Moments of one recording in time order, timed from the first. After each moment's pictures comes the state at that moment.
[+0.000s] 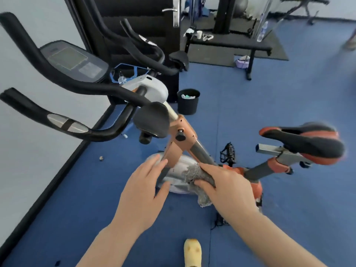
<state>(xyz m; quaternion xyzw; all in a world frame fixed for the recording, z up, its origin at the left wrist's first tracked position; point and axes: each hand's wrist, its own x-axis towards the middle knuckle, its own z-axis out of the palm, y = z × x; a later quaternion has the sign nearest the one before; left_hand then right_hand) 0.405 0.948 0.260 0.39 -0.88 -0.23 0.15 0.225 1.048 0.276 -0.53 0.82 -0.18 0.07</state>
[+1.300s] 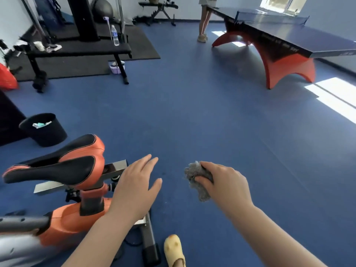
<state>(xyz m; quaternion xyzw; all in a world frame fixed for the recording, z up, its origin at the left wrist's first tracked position) -0.153 1.275 0.231 0.16 -0.96 -0.23 0.06 -0.245 1.473 0.263 -0.23 0.97 -0.12 0.02</state>
